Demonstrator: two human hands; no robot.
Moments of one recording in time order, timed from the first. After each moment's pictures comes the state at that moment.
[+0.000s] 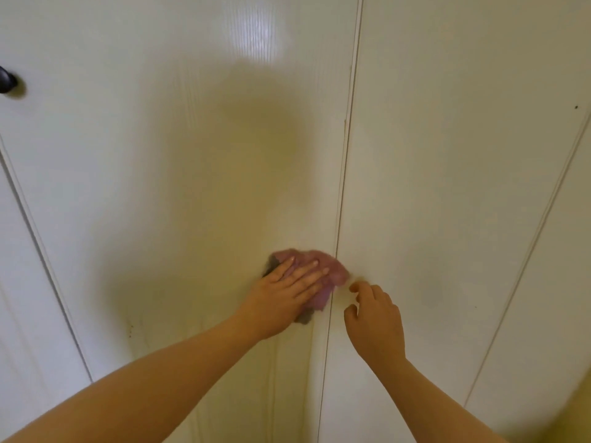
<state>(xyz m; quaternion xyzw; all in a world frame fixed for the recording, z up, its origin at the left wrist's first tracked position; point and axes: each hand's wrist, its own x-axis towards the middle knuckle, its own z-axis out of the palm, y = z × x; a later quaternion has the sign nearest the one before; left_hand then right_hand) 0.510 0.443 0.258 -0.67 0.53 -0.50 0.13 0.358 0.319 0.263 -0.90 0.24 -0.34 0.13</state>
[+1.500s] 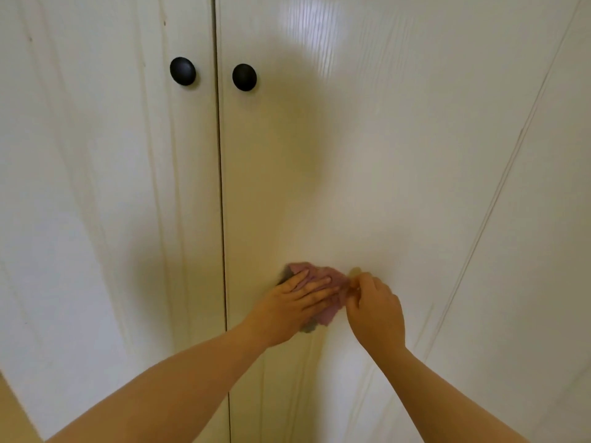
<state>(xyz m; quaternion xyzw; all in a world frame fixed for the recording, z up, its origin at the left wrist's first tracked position) 0.587 0.630 0.223 -0.67 0.54 -0.48 0.16 0.453 0.502 0.269 -0.91 0.19 -0.34 0.15</state>
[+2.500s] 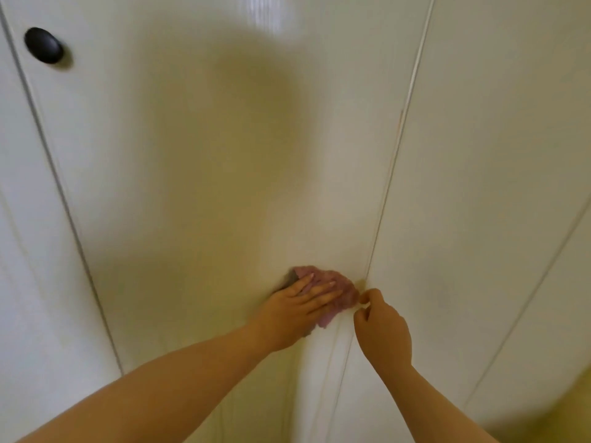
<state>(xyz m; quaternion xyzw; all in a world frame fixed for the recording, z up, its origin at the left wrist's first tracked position) 0.529 0.479 0.217 -0.65 0.57 -0.48 0.16 0.378 0.366 0.252 -0.90 0.32 -0.25 0.18</state>
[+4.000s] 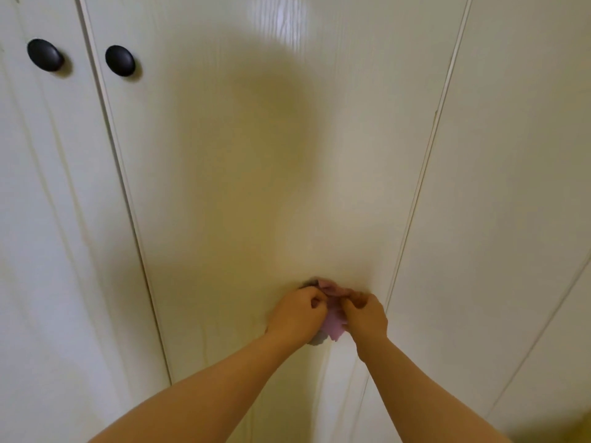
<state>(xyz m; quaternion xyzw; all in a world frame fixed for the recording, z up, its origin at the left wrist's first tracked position) 0.490 0.514 0.250 -0.84 0.32 0.05 -0.43 0.429 0.410 0.240 -0.69 0.36 -0.27 0.57</state>
